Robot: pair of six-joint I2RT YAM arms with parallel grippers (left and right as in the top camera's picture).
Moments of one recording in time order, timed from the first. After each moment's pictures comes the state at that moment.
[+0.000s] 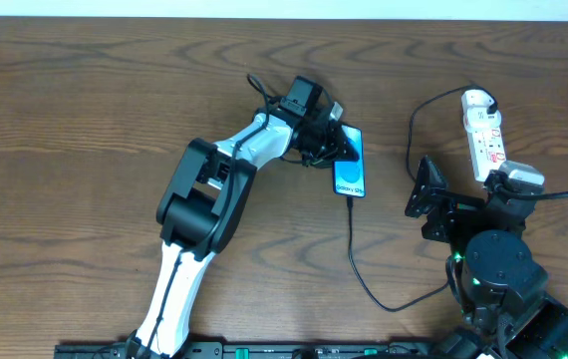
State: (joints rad) left arm -0.50 2.36 1.64 -0.38 0.80 -0.69; right arm 0.71 0.67 0.94 -0.64 0.72 0.54
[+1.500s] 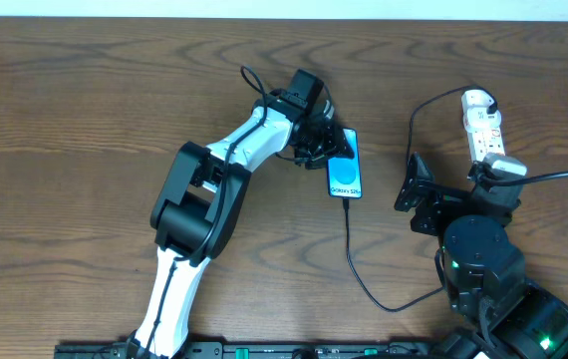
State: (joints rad) left arm -0.50 2.31 1.68 -0.58 0.65 -0.70; right arm 0.71 0.73 0.94 -0.64 0.72 0.57
